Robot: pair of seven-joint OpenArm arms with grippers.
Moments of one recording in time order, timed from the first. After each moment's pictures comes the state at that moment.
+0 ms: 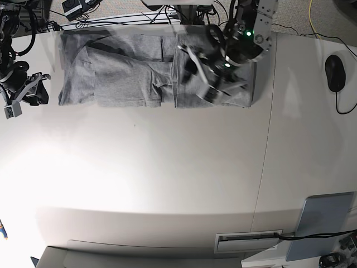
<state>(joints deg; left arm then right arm) 20.1 -4.9 14.8 120.0 -8.4 -11.9 53.1 -22.9 36.3 32.2 96.3 46.3 30.6 -50.4</state>
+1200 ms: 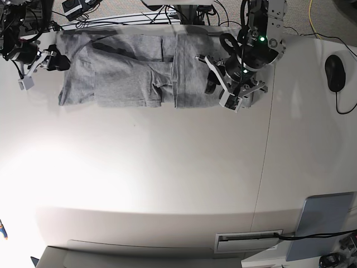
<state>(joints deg) 20.1 -4.9 8.5 120.0 -11.5 -12.4 54.9 -22.3 31.1 32.6 78.2 65.5 38.2 -68.0</state>
